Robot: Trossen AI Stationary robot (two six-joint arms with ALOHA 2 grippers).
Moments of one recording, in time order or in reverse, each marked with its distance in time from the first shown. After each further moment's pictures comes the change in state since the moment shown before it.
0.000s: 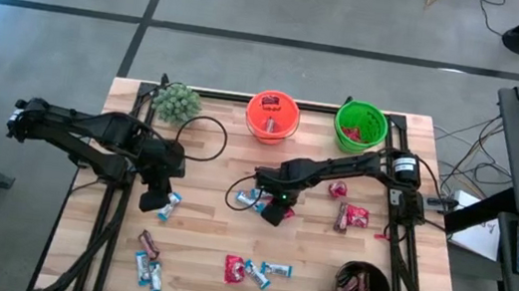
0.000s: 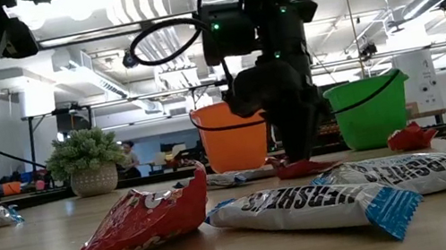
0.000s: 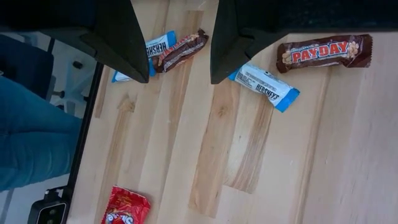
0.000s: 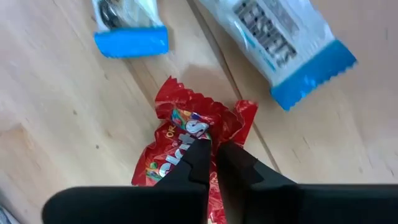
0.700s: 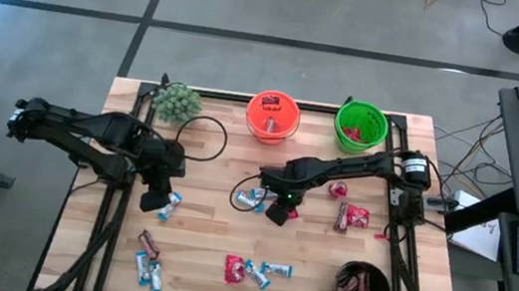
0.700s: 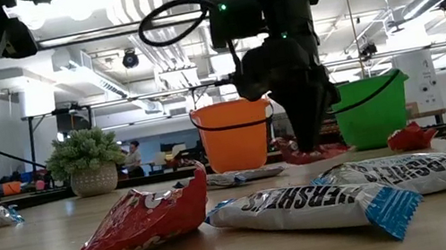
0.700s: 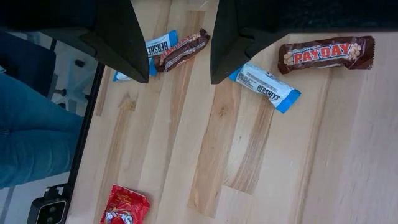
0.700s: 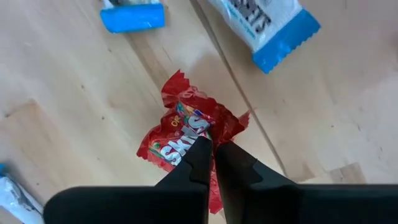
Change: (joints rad) left arm 0.000 0.000 0.000 0.001 0.001 -0.016; right arm 0.004 -0.176 -0.006 -0.052 -0.001 0.033
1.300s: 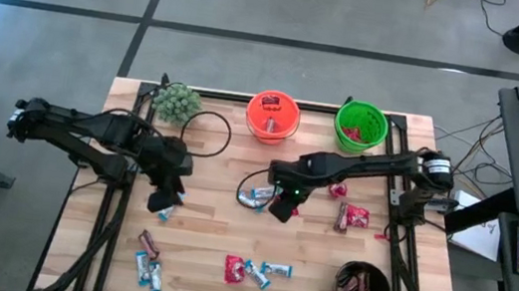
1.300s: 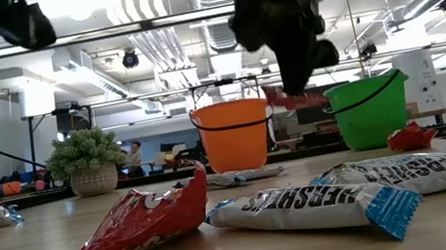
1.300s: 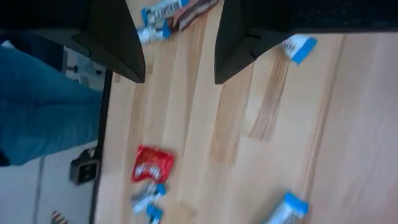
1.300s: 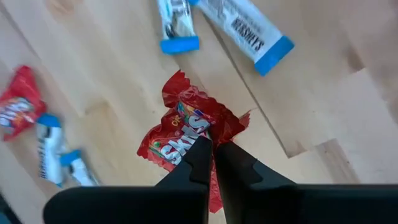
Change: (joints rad) left arm 0.007 0.003 0.000 0.176 -0.009 0.002; right arm 0.023 -0.170 0.003 -0.022 0.024 0.069
